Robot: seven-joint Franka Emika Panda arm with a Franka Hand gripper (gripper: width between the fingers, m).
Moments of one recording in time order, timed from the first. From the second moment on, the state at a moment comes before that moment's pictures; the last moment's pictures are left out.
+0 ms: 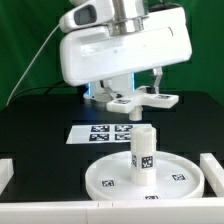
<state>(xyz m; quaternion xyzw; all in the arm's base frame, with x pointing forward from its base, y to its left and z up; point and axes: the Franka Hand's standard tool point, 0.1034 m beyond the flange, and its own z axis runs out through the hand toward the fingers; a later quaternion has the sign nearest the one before) 0.569 0.018 0.138 -0.99 -0.13 -0.07 0.07</state>
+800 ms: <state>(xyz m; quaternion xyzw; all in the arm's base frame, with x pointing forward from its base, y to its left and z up) 0.558 0.026 0.107 -0.99 -0.13 -0.05 0.07</state>
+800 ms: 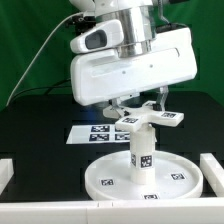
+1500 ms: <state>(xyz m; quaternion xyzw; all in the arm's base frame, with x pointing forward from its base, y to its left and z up) 0.564 0.024 0.107 -0.99 -0.13 -0.07 0.07</state>
